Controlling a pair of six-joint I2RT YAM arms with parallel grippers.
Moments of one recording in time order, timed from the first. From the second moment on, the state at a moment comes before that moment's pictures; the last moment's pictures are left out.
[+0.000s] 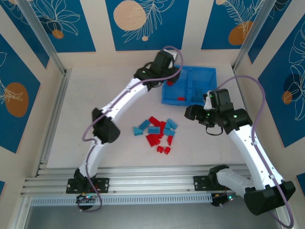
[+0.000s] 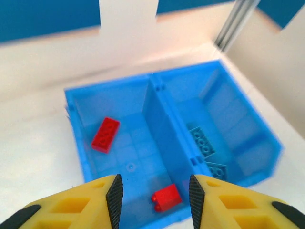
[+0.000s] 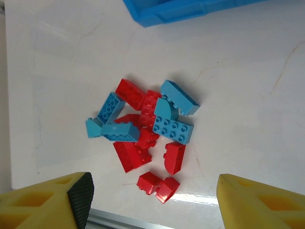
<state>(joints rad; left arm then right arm) -0.75 2.23 2.45 -0.74 -0.09 -0.24 0.30 1.03 1.12 -1.01 -0.26 0.55</state>
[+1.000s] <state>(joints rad) -0.76 0.87 1.14 -0.92 0.34 0.49 0.71 1.89 1.40 -0.86 -0.23 -0.42</state>
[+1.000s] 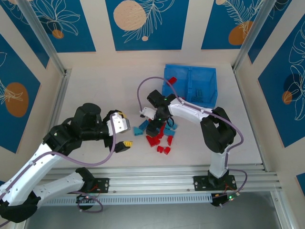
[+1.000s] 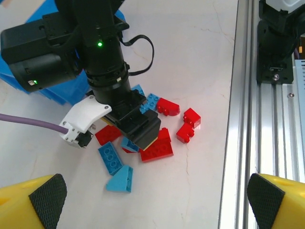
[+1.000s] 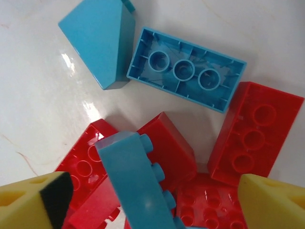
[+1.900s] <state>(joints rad) -0.76 0.95 1.07 -0.81 0.36 0.55 0.73 1.58 1.29 -0.78 -0.12 -0.42</state>
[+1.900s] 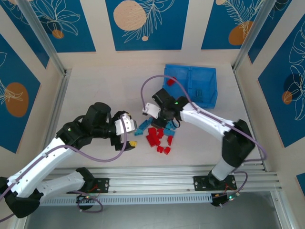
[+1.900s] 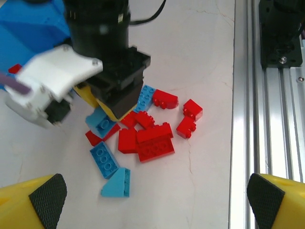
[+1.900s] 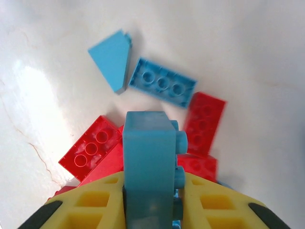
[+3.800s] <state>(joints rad) -0.75 1.97 1.78 -1.07 -0.01 -0.25 0.22 1.12 1.20 -0.98 -0.30 0.39</state>
